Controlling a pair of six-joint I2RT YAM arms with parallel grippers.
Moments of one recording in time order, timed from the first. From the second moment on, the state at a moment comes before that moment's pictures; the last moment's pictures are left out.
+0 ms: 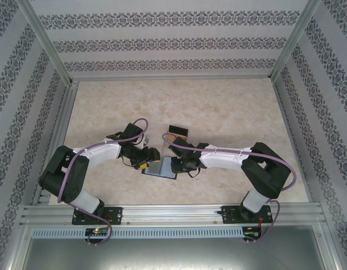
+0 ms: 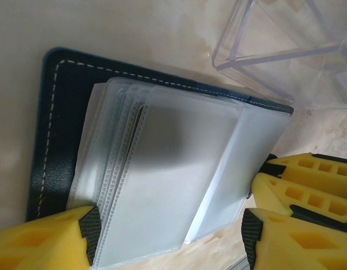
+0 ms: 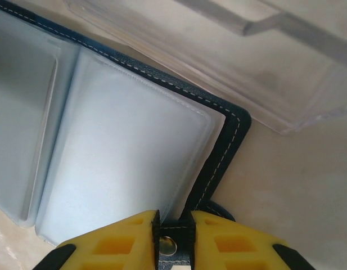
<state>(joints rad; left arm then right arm) -0.44 1.55 0.76 -0.43 0.56 -0.73 0.90 1.65 0.87 -0.41 -0.09 0.76</state>
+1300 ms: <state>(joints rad) -0.51 1.49 0.76 -0.35 0.59 -0.71 0.90 1.38 0.72 -0.28 -0.02 0.85</state>
